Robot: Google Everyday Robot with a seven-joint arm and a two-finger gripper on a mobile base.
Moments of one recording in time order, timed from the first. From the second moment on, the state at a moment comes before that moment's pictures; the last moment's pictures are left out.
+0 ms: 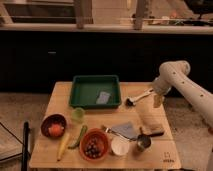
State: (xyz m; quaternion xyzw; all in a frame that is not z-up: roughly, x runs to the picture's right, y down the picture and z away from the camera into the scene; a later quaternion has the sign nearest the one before) arm 0.312 0.055 0.849 -0.25 -0.05 -0.01 0.97
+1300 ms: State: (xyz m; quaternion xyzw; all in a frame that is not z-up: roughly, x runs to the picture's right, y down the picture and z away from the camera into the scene) arm 0.316 0.064 0.897 -0.26 -0.05 0.00 0.96
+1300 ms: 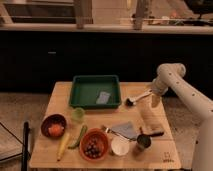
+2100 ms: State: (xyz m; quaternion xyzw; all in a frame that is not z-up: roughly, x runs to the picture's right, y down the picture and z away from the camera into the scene) arm 0.314 0.079 0.918 -0.27 -0.06 0.00 0.96
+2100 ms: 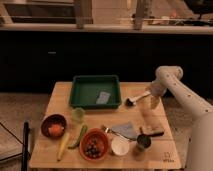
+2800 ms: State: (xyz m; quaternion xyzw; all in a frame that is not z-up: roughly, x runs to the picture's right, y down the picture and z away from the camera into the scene) arm 0.304 0.076 0.919 -0.26 -0.06 0.00 0.96
